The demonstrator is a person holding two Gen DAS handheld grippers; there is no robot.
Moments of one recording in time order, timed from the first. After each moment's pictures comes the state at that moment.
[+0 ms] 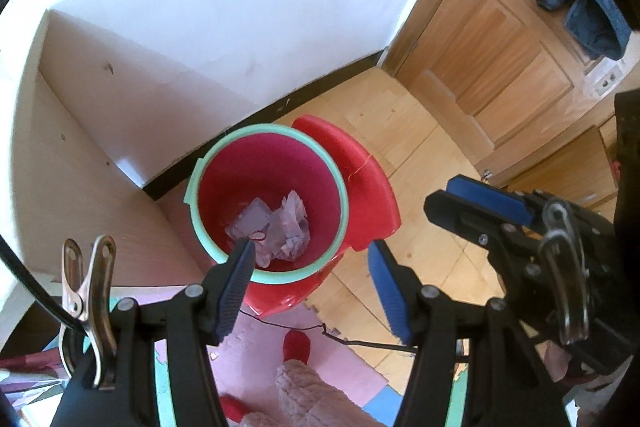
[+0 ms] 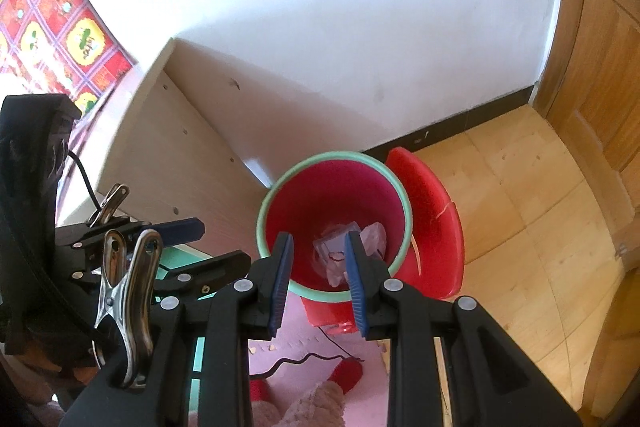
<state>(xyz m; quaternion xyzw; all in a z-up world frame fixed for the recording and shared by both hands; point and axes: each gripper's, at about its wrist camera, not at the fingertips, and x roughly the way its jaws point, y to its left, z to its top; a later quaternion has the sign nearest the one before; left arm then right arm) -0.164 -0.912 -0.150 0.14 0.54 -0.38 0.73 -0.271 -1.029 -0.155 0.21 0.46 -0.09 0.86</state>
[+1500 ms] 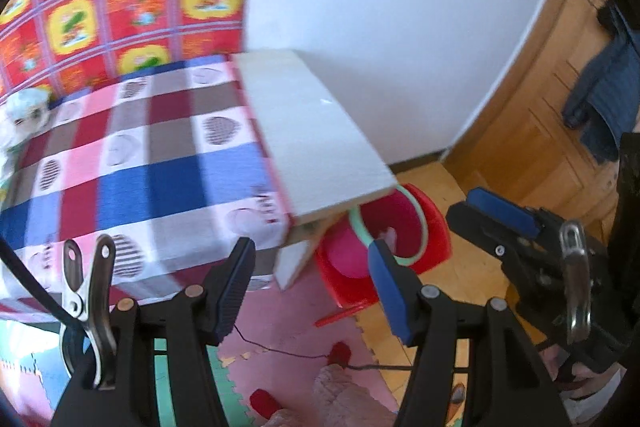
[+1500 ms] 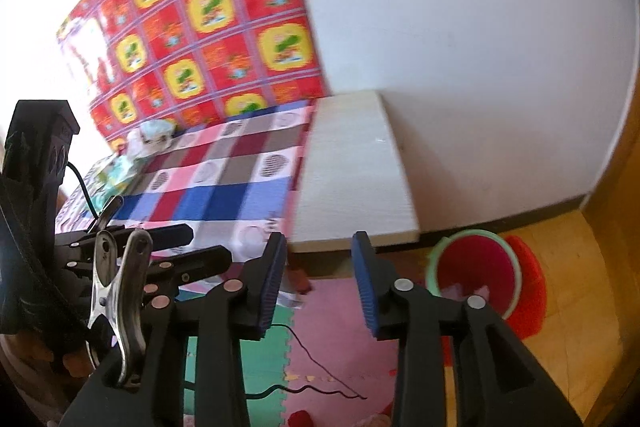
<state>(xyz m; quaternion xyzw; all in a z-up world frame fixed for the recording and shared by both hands) -0.180 -0.567 0.024 0.02 0.47 -0.26 0.85 -0.258 -0.734 0.016 0.10 0.36 0.03 0.93</state>
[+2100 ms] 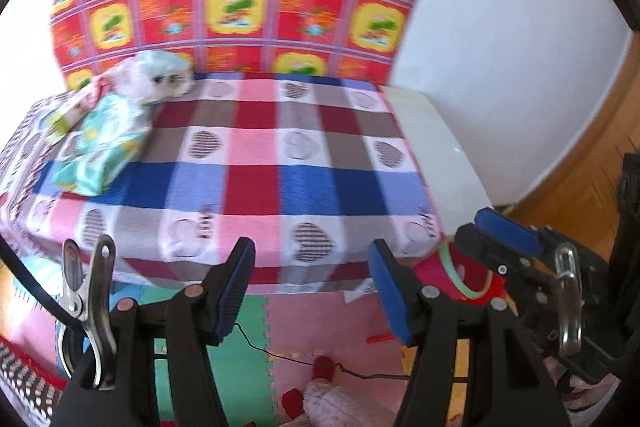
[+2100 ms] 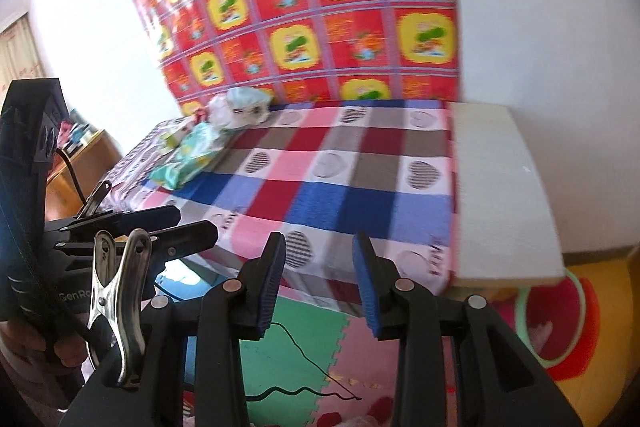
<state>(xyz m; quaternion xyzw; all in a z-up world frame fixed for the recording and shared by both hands) -0.164 -0.393 0.052 -0.04 0.45 -0.10 0.88 -0.195 -0.580 0.025 0.06 0.38 0.16 0.91</state>
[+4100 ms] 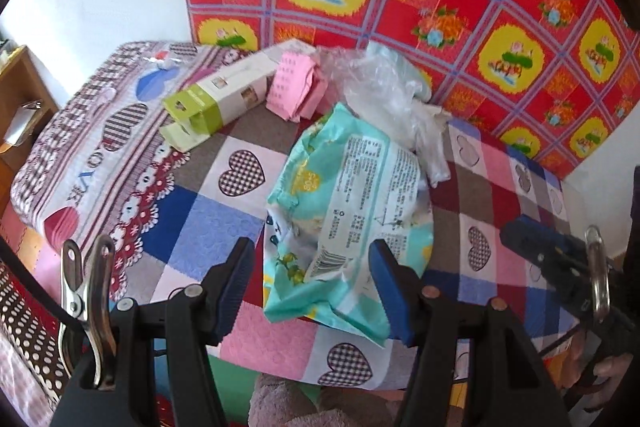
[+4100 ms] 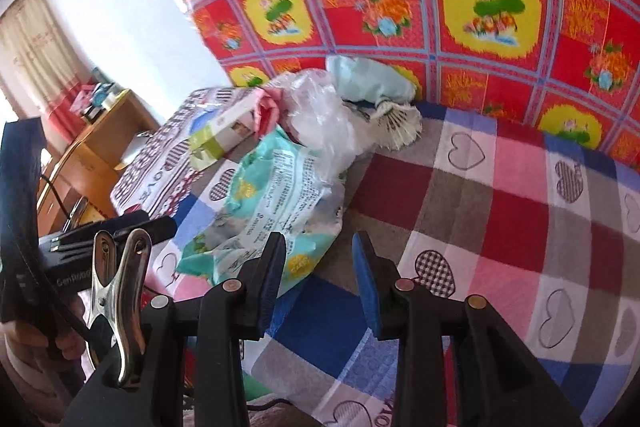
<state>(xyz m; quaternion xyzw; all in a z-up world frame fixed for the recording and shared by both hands) 0.025 -0.083 0.001 -0.10 0.52 0.04 0.85 0.063 -0.313 -0.014 0.04 0.47 0.25 0.85</state>
